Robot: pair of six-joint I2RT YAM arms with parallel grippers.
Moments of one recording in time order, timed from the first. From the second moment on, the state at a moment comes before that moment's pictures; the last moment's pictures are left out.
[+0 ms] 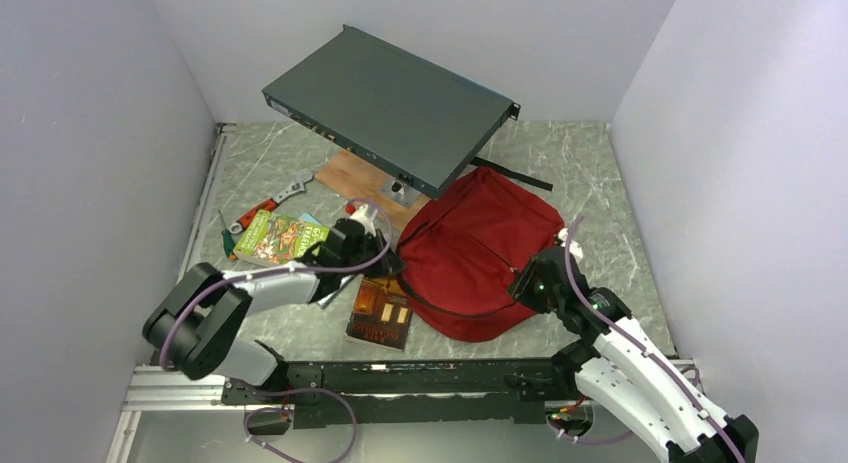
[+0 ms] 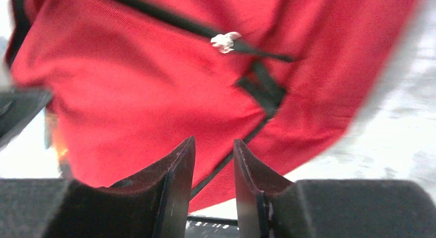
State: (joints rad) left arm -0.66 1.40 0.51 0.32 0.21 -0.84; right arm 0.50 0.65 0.50 -0.75 0.23 0.91
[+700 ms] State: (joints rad) left arm -0.71 1.07 0.51 0.14 0.25 -0.70; right arm 0.76 0.98 0.24 -0.05 -0.19 0.93
